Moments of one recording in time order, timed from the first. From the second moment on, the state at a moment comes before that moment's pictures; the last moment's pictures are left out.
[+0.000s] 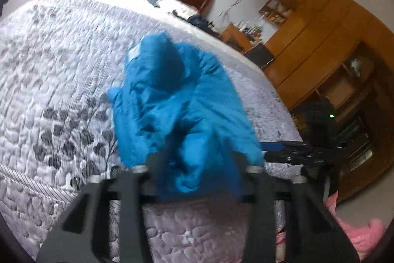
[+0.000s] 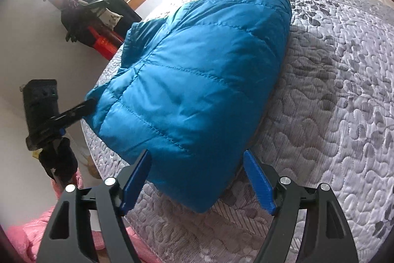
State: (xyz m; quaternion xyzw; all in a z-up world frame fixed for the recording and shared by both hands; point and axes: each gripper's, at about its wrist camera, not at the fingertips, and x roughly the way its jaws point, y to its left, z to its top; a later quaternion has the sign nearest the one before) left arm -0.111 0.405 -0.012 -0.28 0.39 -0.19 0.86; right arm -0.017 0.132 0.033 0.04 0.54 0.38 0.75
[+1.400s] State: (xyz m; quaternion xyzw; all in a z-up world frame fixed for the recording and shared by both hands) left arm -0.063 0.440 -0.015 -0.26 0.40 -0.16 0.87; right arm -0.027 0.163 0.026 -0.03 0.52 0.36 0.77
